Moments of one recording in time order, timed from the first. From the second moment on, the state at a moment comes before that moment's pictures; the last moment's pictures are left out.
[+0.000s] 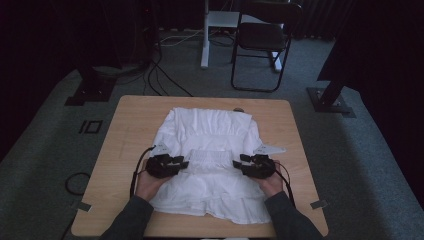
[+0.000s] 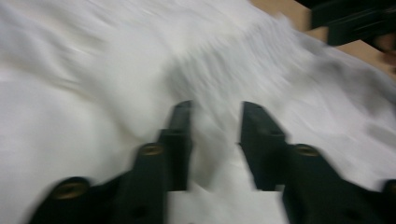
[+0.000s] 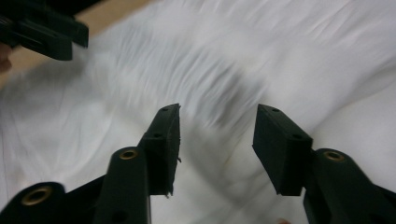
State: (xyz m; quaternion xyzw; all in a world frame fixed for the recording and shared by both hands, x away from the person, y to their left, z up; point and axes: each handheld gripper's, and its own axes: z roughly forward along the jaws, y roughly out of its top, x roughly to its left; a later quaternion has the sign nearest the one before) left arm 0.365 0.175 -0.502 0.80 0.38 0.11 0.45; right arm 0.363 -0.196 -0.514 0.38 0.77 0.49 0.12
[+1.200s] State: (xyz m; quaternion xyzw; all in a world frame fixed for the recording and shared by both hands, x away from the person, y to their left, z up) left arm 0.345 0.122 -0.543 0.86 0.32 0.08 0.38; right arm 0.343 -0.158 -0.556 0.31 0.85 0.42 0.04
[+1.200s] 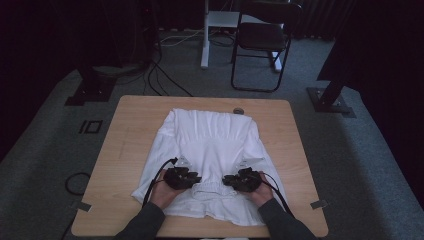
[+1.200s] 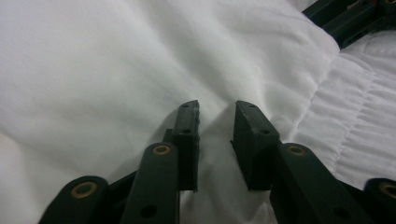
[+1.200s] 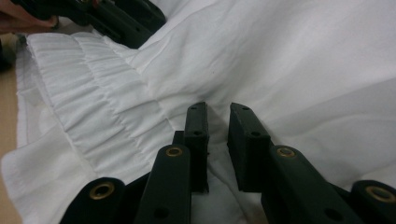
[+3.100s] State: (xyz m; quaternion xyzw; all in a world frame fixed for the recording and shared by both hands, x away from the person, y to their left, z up) left arm 0.431 0.186 -0.486 0.77 0.47 0.24 0.36; right arm 0.374 -0.169 -0.566 0.38 0.81 0.43 0.13
